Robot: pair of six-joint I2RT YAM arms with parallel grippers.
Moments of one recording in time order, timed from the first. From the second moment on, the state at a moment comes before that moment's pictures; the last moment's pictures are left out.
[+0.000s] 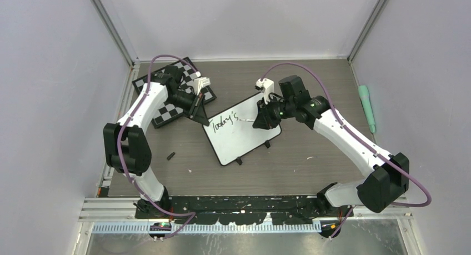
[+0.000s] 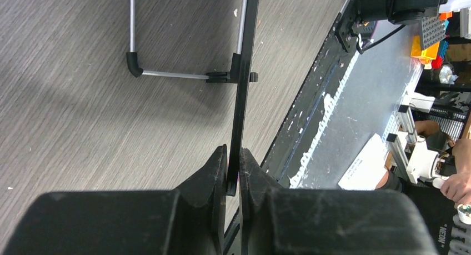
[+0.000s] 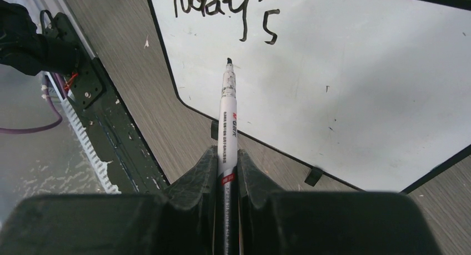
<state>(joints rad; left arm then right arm) -0.18 1.71 1.49 -1.17 0.88 0.42 0.55 1.35 1.21 -0.62 -0.52 -0.02</state>
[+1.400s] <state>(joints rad) -0.19 1.82 1.67 -1.20 0.86 0.45 0.50 1.34 1.21 -0.60 -0.47 -0.04</state>
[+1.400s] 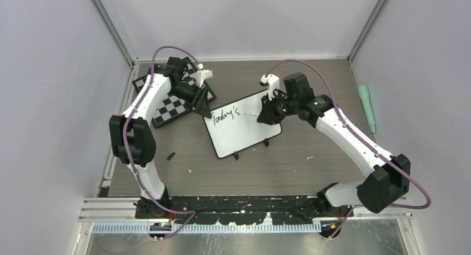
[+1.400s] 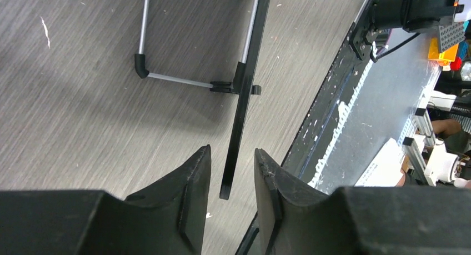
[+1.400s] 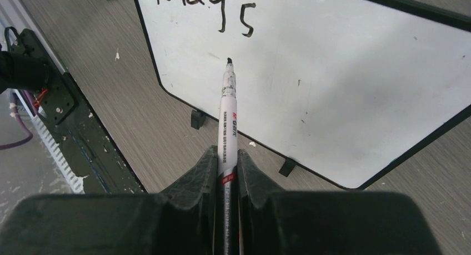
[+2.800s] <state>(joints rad) -0.19 1.80 1.62 -1.20 0.87 0.47 0.50 1.51 1.35 -0.59 -0.31 -0.04</state>
